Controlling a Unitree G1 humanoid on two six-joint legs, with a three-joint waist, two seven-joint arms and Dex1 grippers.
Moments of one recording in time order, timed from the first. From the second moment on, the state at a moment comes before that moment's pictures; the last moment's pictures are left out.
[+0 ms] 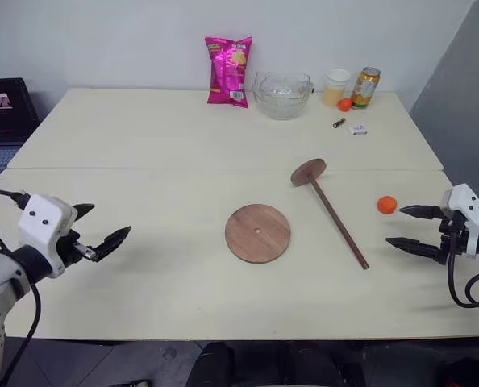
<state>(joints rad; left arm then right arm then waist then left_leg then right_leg) 0.14 0.82 0.55 -0.31 -0.42 0.48 -0.78 -0.17 -0.99 -0.23 0.11 0.38 0.28 1.20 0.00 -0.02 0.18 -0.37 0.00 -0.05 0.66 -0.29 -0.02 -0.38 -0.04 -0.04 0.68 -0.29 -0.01</state>
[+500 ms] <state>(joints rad) 0.13 0.84 0.54 -0.31 -0.43 0.45 -0.84 -0.14 -0.97 -0.24 0.07 0.38 0.30 1.17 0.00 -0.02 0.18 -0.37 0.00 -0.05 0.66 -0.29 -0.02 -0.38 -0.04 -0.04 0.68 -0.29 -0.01</state>
